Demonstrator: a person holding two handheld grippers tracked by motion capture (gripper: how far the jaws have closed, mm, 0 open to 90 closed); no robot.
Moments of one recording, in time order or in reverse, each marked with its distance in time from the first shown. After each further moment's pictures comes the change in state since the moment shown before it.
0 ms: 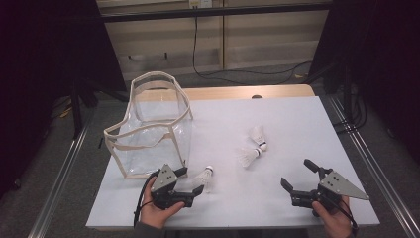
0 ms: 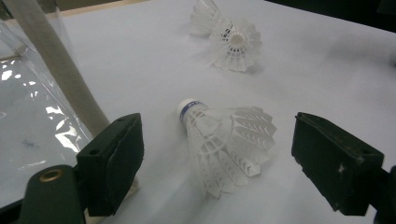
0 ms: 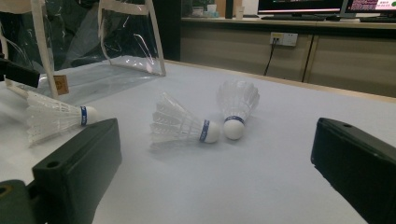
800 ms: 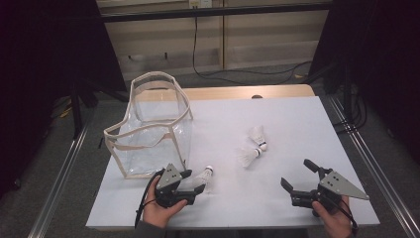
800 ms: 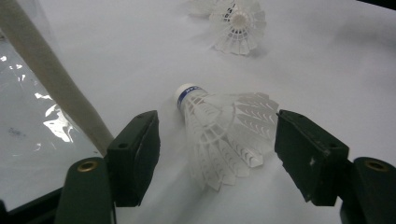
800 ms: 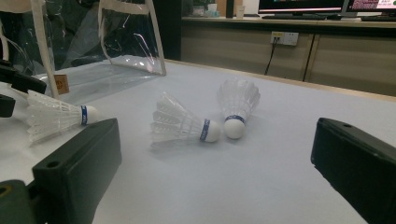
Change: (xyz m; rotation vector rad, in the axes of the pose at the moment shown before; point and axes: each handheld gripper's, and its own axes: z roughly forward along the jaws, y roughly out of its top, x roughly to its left) left arm -0.001 0.000 0.009 0.064 -0.002 -0.007; right arm -0.001 -0.001 0.000 0.002 0.003 0.000
